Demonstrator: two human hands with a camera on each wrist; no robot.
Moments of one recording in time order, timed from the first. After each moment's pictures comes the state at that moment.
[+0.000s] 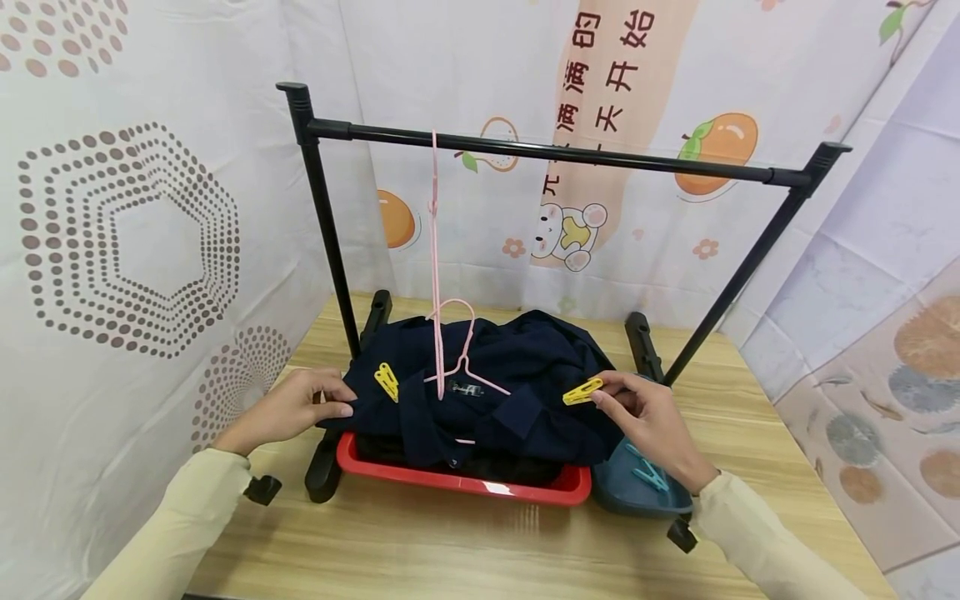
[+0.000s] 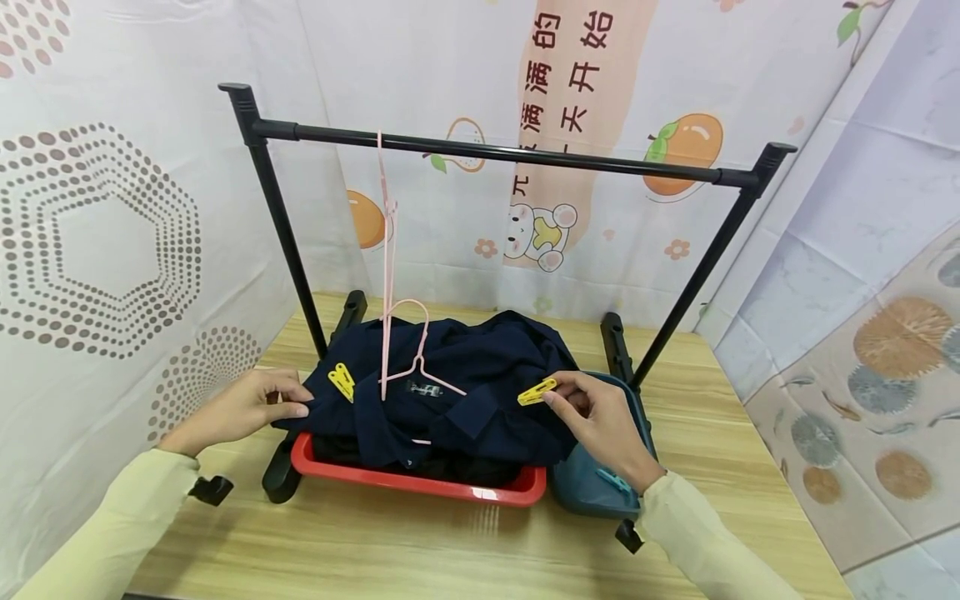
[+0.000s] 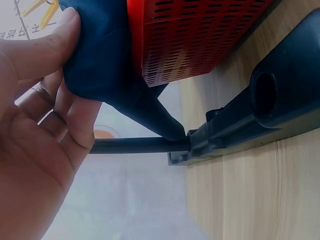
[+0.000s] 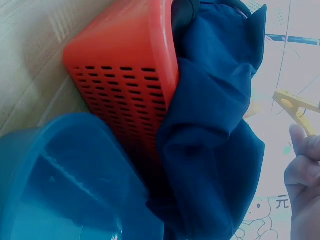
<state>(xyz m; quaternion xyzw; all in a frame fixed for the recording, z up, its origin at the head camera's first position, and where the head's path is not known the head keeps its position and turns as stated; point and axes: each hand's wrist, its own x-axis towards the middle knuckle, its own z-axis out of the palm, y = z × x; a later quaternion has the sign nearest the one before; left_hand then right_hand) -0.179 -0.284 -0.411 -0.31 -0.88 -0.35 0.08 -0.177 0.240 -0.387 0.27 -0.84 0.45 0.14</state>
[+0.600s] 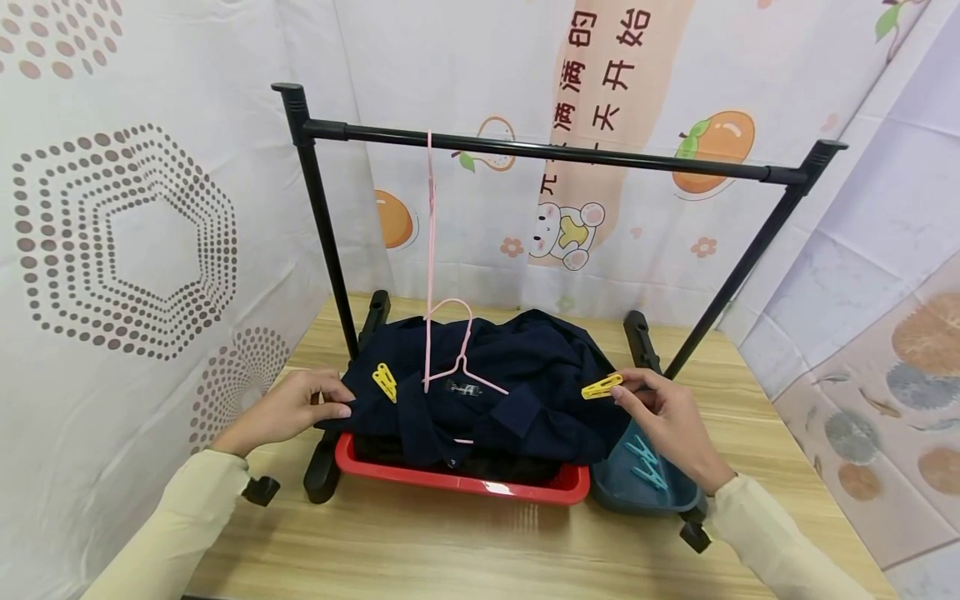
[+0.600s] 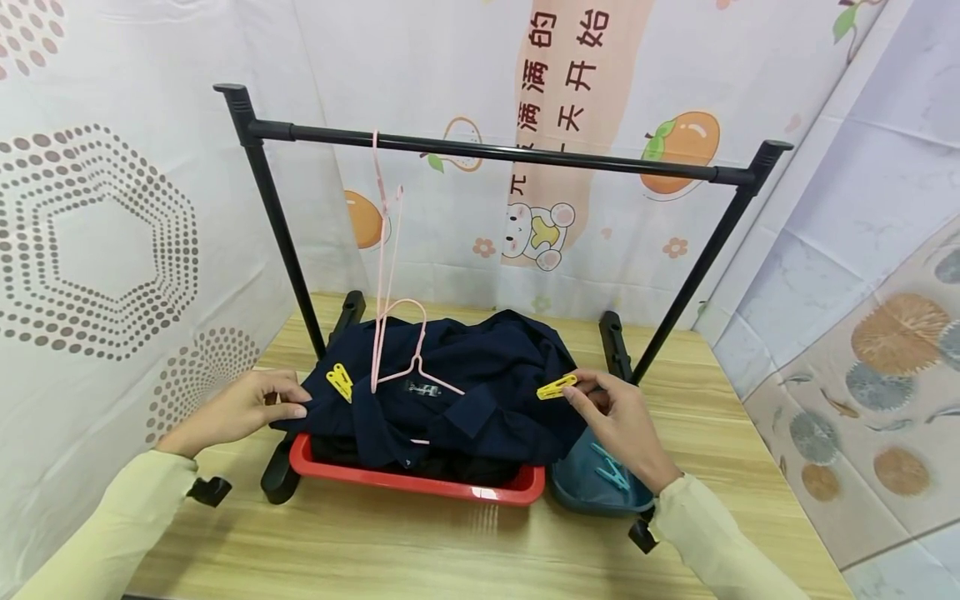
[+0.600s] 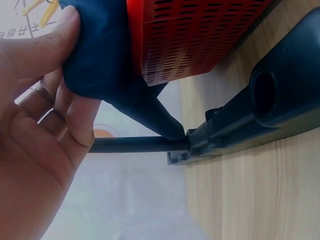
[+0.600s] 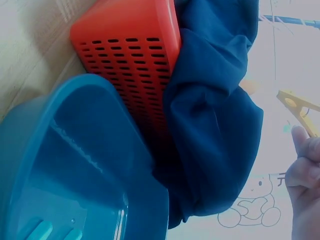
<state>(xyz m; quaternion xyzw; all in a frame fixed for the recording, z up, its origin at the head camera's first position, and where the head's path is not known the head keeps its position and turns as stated) -0.179 -0.285 -0.412 -0.32 -0.88 -0.35 0.08 -0.177 0.263 -0.388 0.24 -0.85 0.44 0.17</state>
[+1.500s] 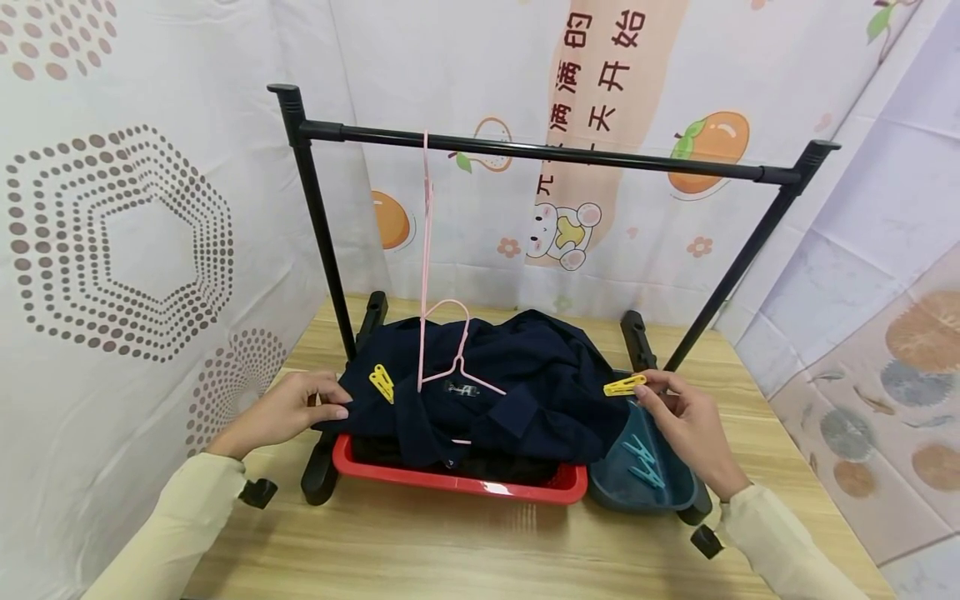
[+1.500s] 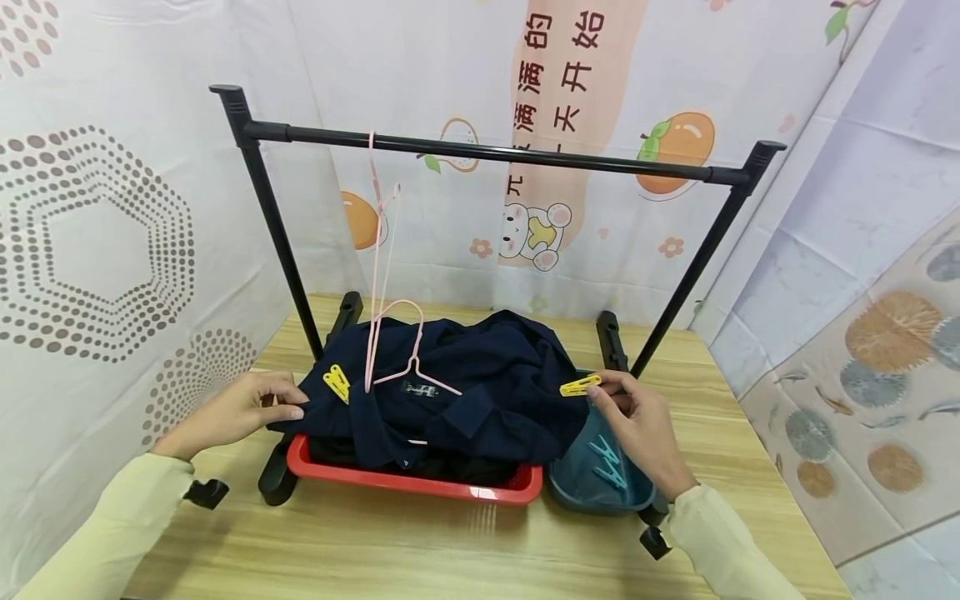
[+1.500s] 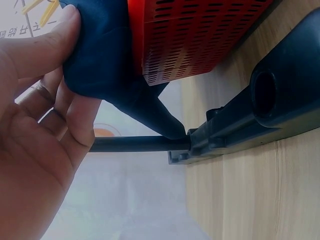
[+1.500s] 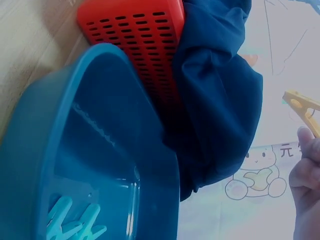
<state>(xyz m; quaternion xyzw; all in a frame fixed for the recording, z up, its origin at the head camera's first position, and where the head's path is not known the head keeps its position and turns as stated) -0.179 -0.286 -0.414 -0.33 -0.87 -0.36 0.08 -0.171 0.289 -0.395 0.17 -0.86 0.43 0.19</state>
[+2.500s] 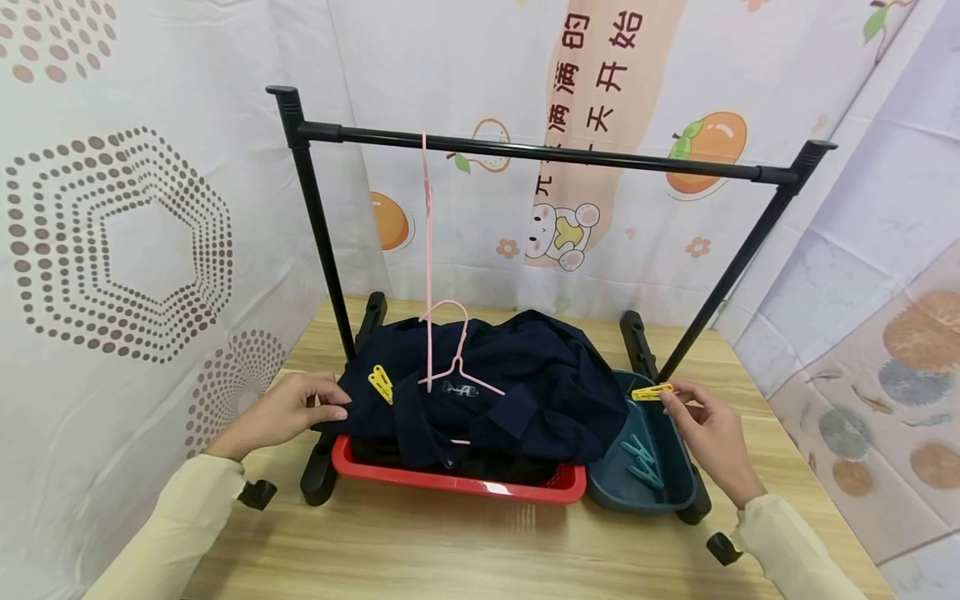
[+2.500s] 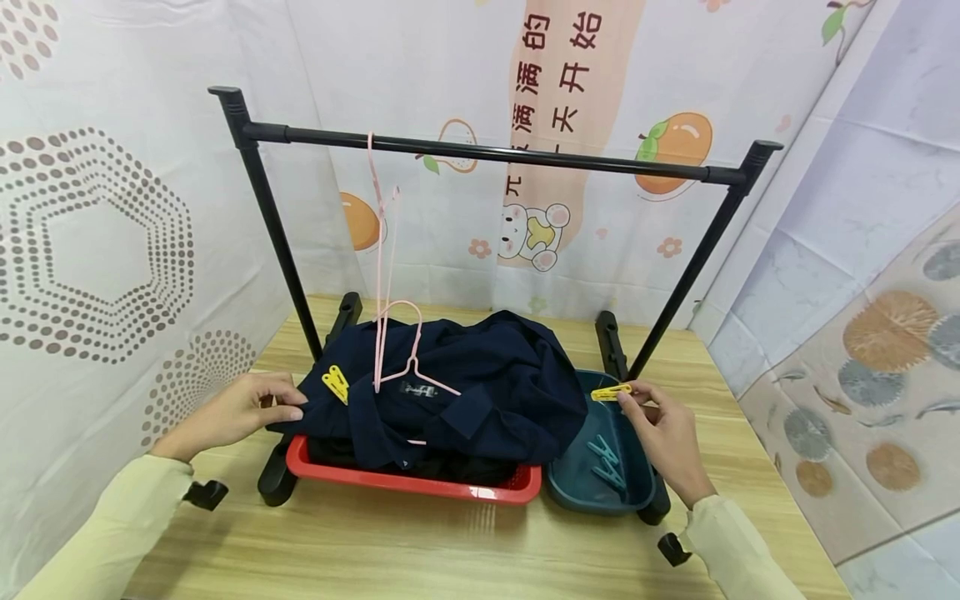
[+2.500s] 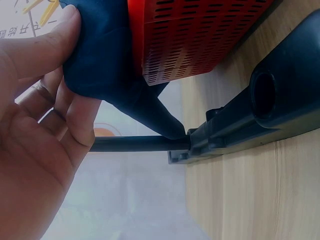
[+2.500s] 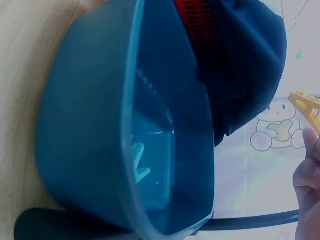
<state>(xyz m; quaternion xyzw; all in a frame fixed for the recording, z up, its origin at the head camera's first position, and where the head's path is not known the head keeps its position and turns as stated) -0.179 -0.286 -0.414 -0.33 -0.87 -0.35 0.09 -0.175 0.328 -0.421 0.09 -0.89 0.40 0.20</state>
